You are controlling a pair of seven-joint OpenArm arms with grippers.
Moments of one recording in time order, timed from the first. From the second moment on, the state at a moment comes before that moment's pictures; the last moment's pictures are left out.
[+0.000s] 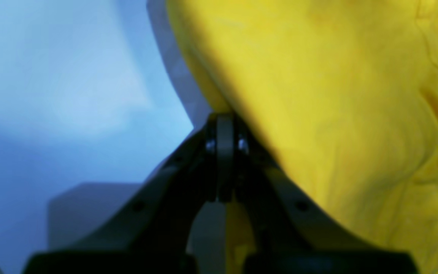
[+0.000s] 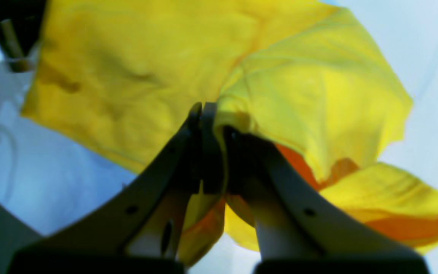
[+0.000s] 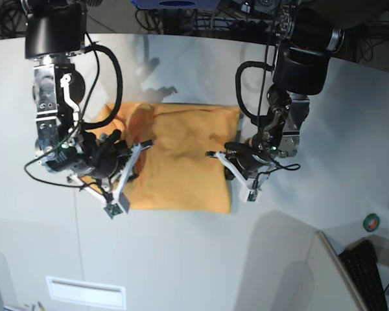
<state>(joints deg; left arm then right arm) -14.4 -6.6 7.8 47.5 -15.7 -17.2 19.1 3.7 1.8 -5.2 93.1 11.7 19.1 -62.0</state>
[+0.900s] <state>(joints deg) -14.2 -6.8 8.0 47.5 -15.8 -17.2 19.1 16.8 -5.4 -26.9 74.2 11.4 10.7 -61.6</state>
